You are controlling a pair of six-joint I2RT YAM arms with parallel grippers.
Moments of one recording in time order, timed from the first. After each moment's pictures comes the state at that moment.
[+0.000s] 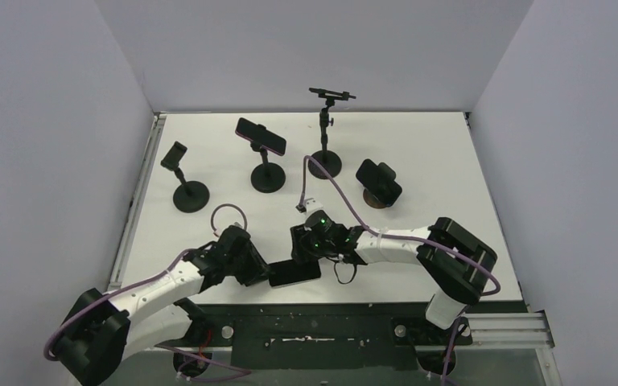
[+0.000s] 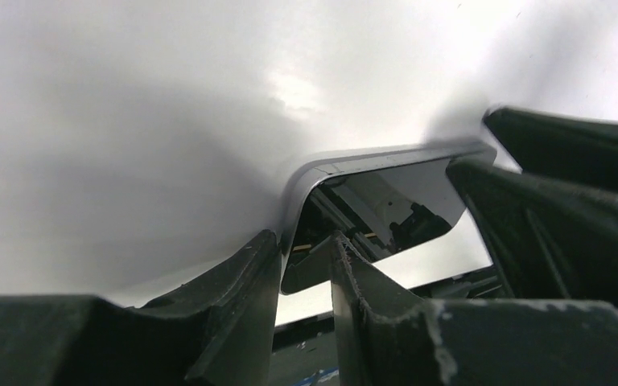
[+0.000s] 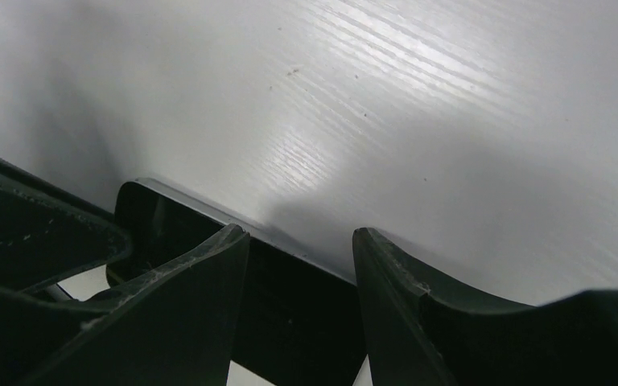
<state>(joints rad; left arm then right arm) -0.66 1.00 0.33 -0.32 0.09 -1.22 0.97 1.68 0.83 0.04 0.01 0.52</state>
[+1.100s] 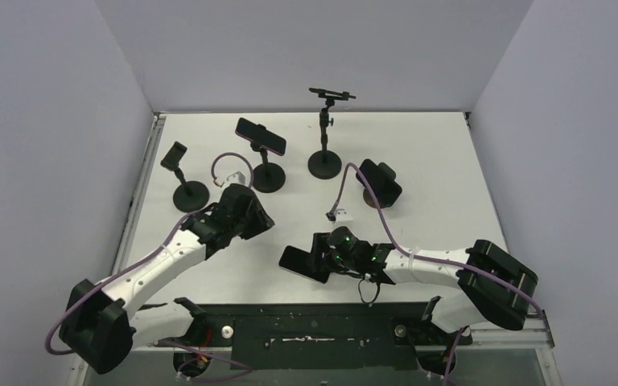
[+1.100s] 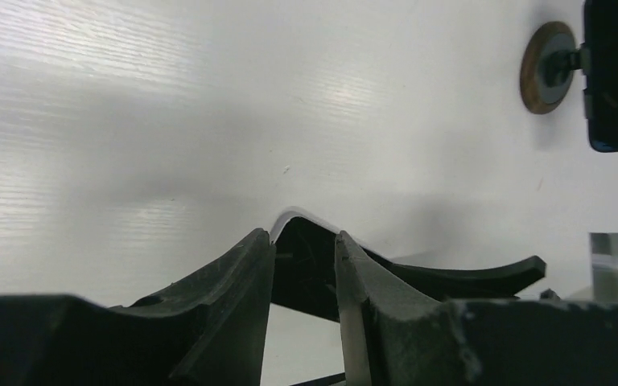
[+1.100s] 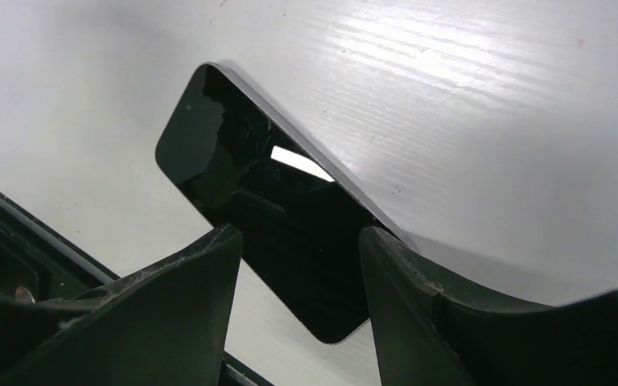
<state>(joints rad) -0.61 1.21 0.76 -0.40 -0.12 -0.95 0.99 1.39 0.55 0.06 0.12 0.78</state>
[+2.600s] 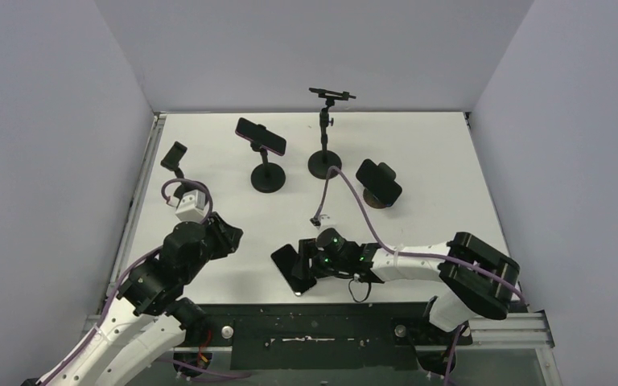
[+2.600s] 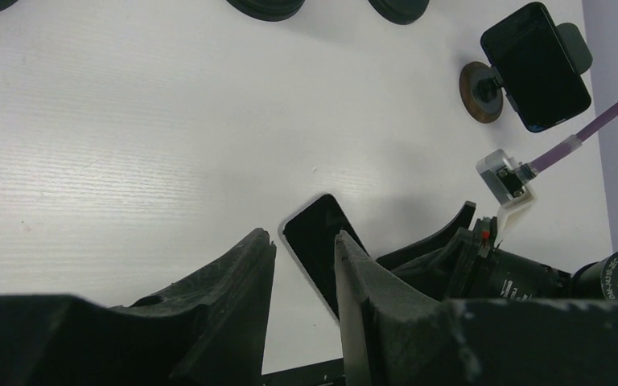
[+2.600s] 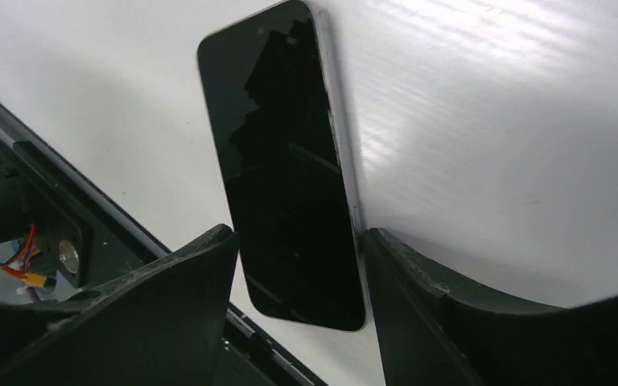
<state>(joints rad) -0.66 0.52 0.66 -0.65 -0.31 -0.76 1.02 1.50 0.61 0.10 -0.02 0.80</state>
